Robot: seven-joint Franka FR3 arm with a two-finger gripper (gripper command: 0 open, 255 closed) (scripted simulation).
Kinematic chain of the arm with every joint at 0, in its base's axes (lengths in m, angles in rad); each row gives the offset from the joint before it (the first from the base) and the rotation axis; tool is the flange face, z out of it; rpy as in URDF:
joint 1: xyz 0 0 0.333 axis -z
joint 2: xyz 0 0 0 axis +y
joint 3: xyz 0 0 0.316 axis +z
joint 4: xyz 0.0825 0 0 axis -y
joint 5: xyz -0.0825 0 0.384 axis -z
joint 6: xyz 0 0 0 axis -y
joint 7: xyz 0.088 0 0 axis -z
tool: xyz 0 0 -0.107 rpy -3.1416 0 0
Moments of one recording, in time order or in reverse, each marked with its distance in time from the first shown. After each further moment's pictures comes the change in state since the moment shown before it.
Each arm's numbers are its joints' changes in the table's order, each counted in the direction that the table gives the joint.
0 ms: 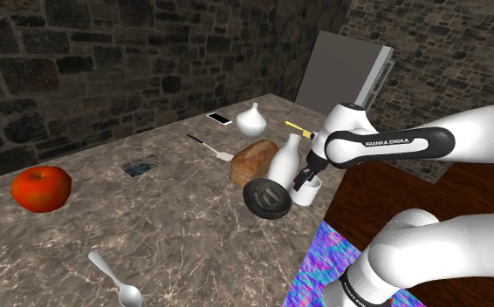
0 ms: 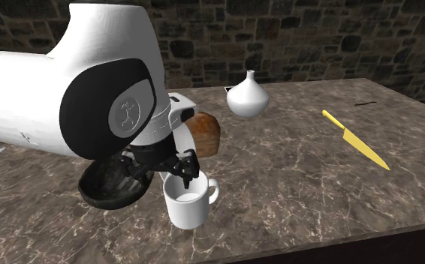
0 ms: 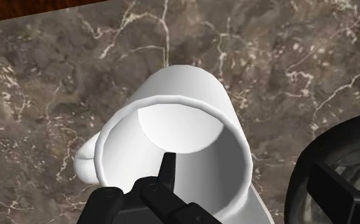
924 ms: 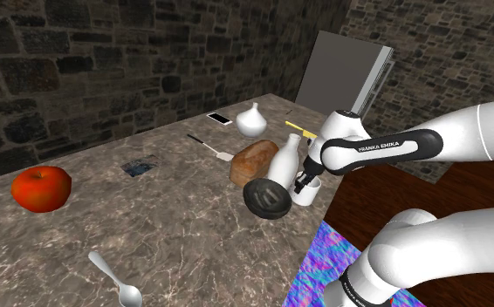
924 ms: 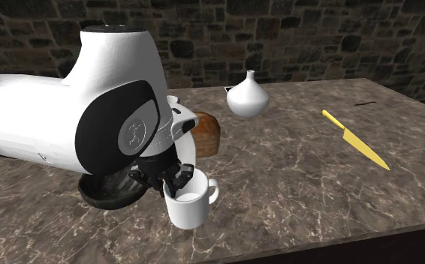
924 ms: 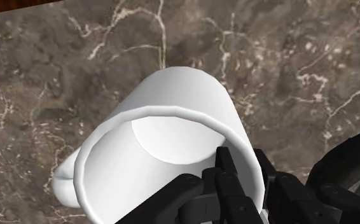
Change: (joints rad) arm -0.002 0.063 -0.010 -0.029 0.006 0.092 0.001
